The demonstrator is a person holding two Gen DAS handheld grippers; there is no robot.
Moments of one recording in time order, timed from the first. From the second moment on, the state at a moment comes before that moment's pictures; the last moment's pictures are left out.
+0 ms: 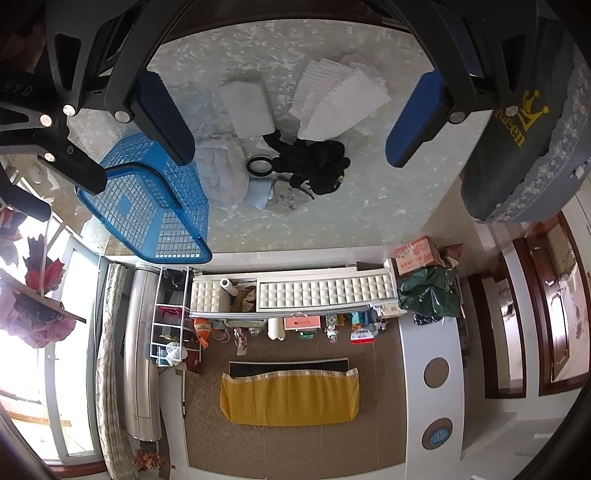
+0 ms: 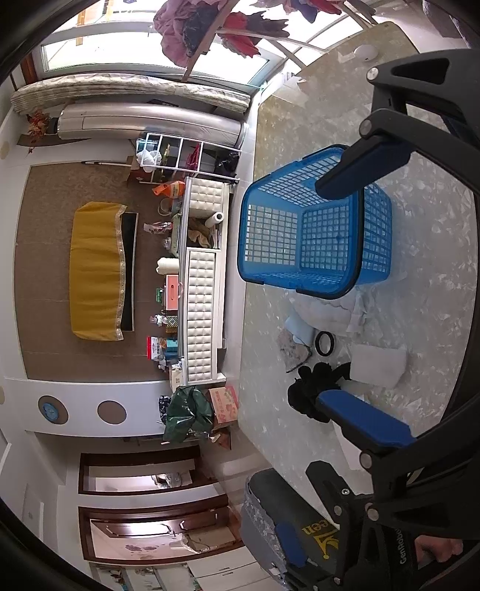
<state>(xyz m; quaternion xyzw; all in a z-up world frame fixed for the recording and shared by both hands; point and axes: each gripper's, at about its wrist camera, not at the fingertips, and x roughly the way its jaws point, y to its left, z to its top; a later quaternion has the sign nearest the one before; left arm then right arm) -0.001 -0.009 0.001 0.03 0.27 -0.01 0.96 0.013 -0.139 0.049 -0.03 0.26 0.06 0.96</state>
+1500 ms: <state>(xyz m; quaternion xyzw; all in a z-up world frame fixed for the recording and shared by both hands) 0.145 0.103 -0.098 0.12 0.52 -0.20 0.82 0.138 -0.048 -0.026 -0.08 0.54 0.21 0.81</state>
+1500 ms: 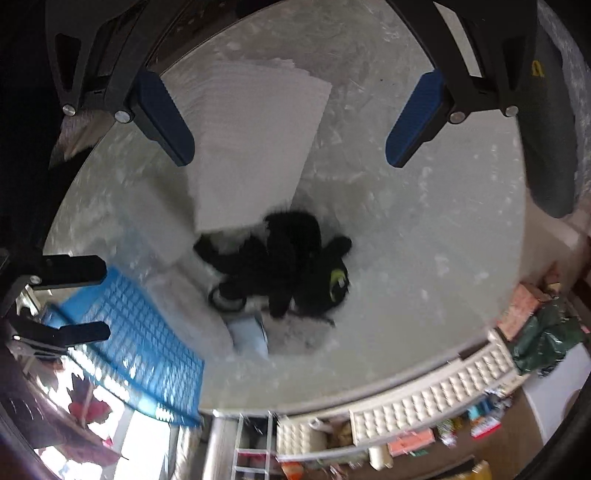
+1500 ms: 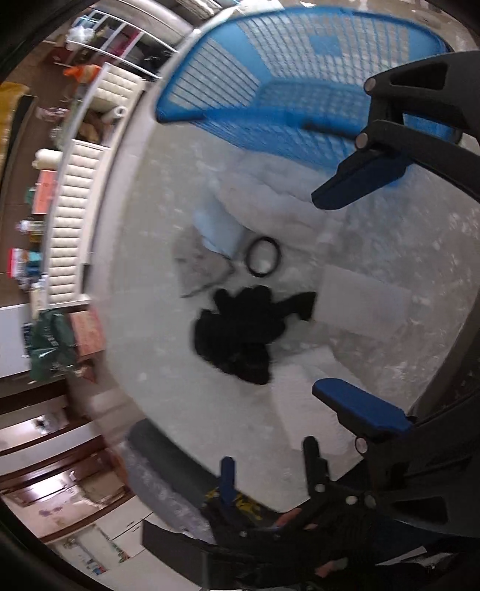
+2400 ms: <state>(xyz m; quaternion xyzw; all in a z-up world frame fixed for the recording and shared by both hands) 0.153 0.088 -0.184 0.11 0.60 -0.28 0.74 0.146 -0.033 -0.113 -0.12 0.63 0.11 0.76</state>
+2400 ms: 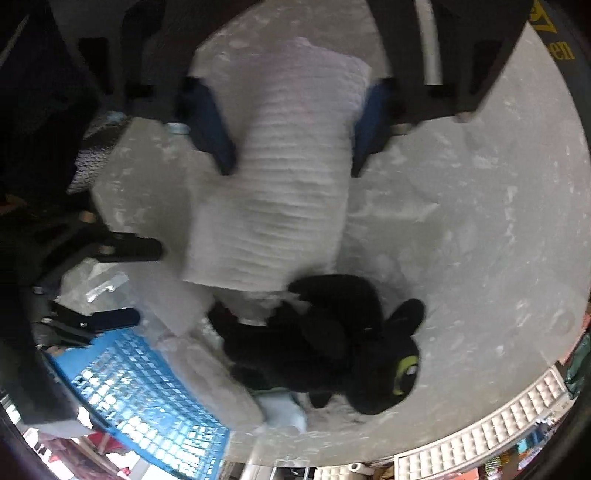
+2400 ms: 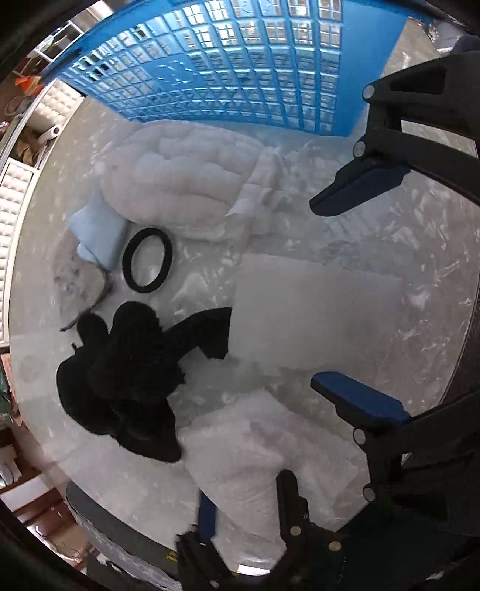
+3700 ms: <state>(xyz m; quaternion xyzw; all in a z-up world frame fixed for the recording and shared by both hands) 0.110 0.038 -0.054 0.04 0.50 -0.25 0.83 0.130 -0.166 0.043 -0.13 0.52 0.09 0.84</state>
